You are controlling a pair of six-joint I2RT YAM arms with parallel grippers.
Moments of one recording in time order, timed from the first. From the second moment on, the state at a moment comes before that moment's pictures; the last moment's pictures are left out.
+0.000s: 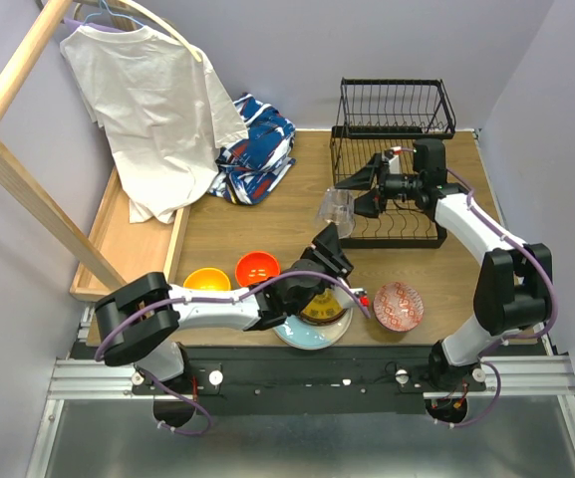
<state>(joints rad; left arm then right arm) -1.18 1.52 0.73 0.62 -0.49 1.66 0.17 1.62 1.18 -0.14 -1.04 1.14</state>
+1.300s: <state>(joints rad) -1.24 0.89 0.80 -0.51 -0.33 0.83 0.17 1.38 0.59 0.70 -0.37 -0.03</state>
